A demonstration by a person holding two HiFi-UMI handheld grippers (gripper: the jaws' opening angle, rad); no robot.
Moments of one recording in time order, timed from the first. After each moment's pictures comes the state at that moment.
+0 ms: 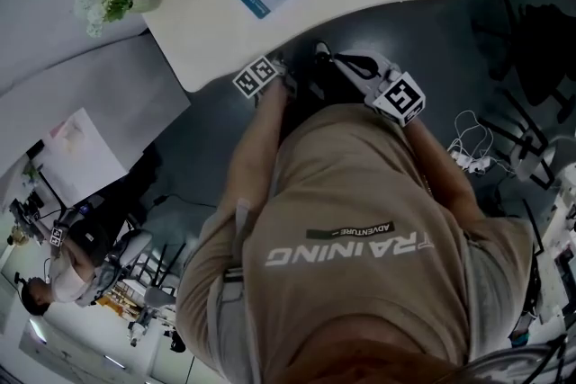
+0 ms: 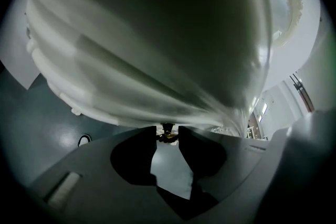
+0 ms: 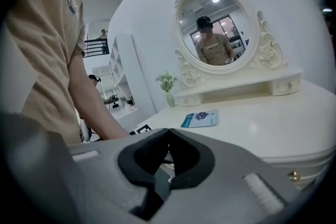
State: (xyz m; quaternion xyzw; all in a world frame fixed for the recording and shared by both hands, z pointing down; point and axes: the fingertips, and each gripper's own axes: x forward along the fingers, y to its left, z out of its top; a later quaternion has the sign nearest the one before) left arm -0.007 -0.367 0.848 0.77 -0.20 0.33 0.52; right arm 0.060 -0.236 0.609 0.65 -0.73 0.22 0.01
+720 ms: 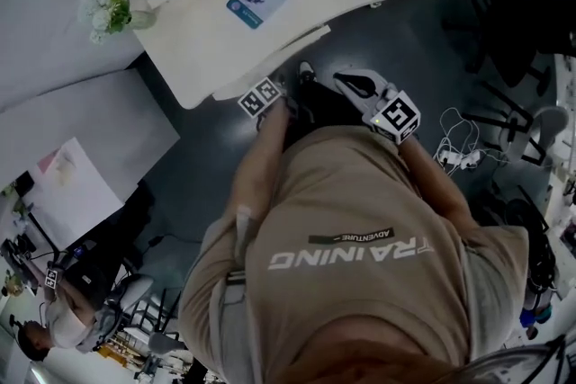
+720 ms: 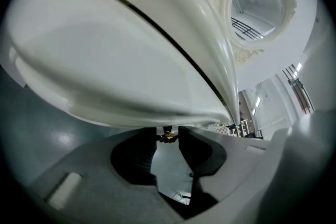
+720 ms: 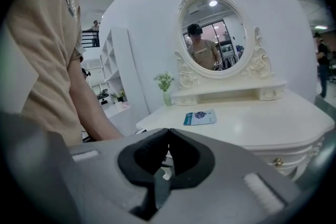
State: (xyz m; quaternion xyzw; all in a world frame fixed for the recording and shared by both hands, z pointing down) left arm -0.055 -0.333 0.846 0.77 -0.16 0.34 0.52; right arm -0.003 -0.213 0.584 0.70 -0.67 0.24 0.06
